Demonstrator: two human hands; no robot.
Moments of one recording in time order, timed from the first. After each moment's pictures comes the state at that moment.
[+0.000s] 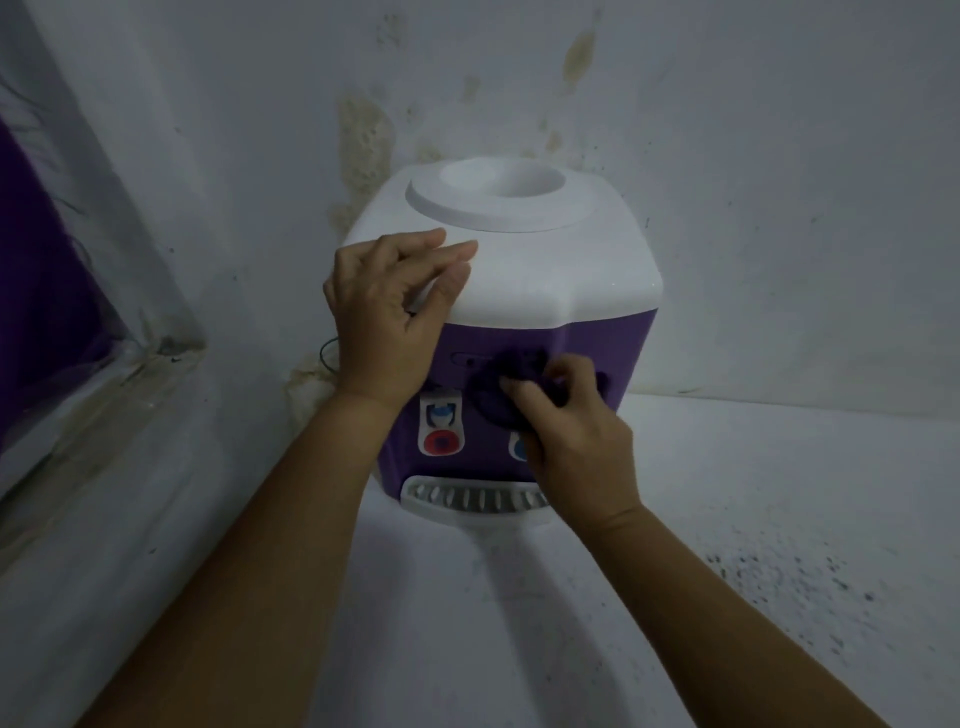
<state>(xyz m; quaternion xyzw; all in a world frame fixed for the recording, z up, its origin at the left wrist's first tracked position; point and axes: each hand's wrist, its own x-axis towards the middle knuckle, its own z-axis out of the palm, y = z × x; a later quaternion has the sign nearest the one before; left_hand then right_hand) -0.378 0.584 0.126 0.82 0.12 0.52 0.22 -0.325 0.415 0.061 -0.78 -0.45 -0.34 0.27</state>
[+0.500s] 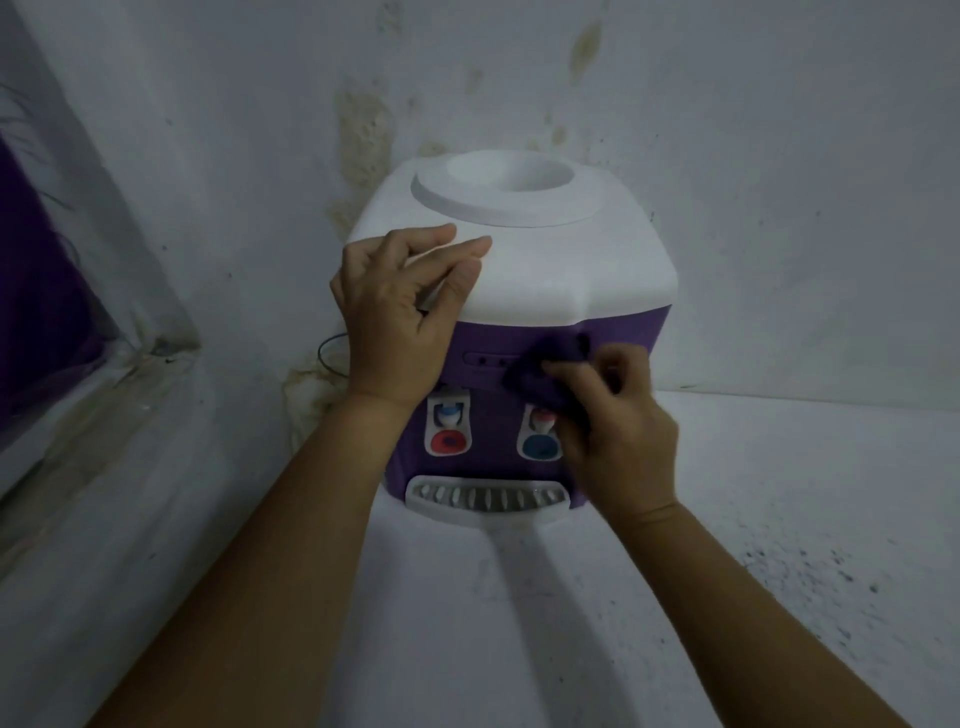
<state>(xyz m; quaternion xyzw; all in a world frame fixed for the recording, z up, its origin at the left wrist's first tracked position) -0.373 0.589 0.120 0.80 0.10 0.54 0.22 -0.318 0.407 0.068 -0.78 -0.41 -0.35 0.31</state>
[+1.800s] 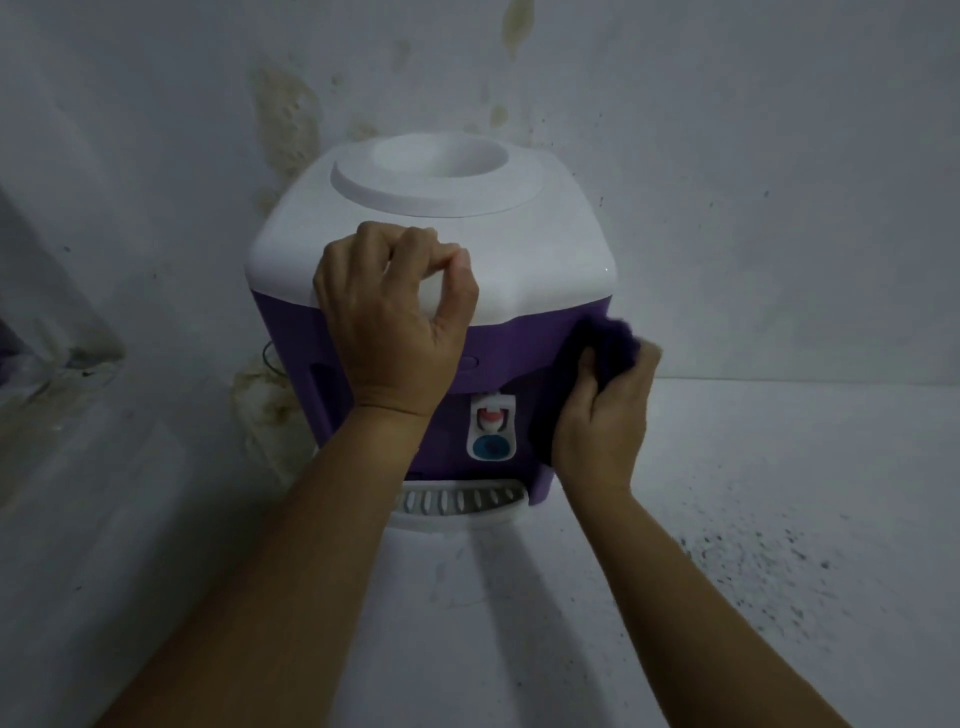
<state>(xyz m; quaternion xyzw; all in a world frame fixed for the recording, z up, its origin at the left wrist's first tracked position) -0.336 0.544 0.118 0.77 0.13 0.62 0.10 -0.292 0.405 0.054 -0.76 -0.13 -0.20 0.60</state>
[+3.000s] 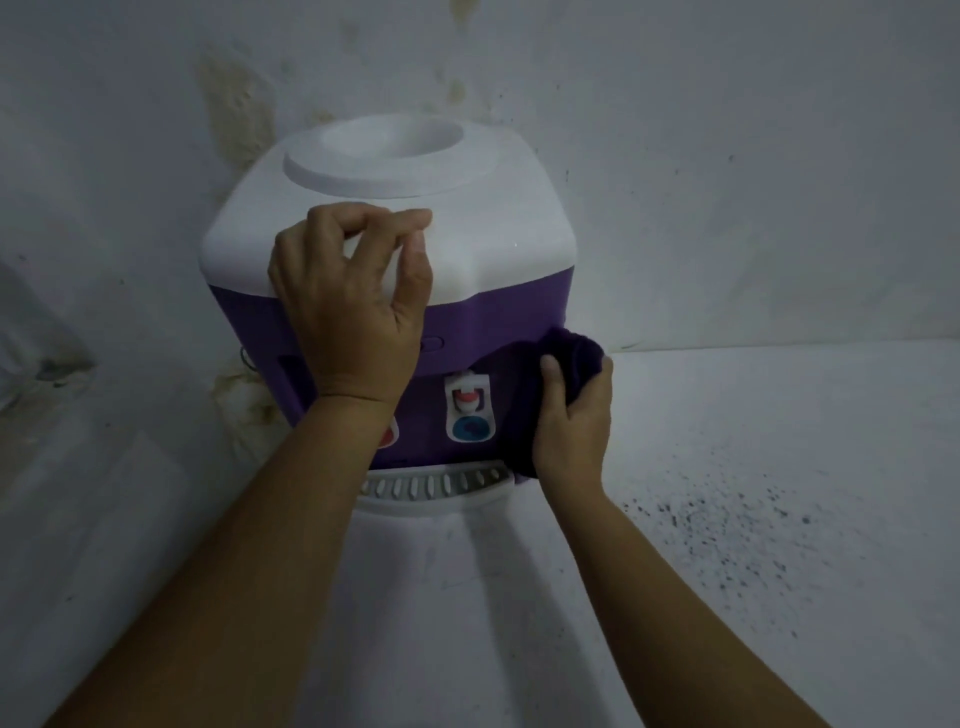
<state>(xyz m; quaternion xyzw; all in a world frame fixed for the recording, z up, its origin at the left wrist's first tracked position) -0.336 0.546 0.115 0.78 0.13 0.60 0.08 -0.294 0.400 0.022 -0.72 -0.08 -0.10 0.68</state>
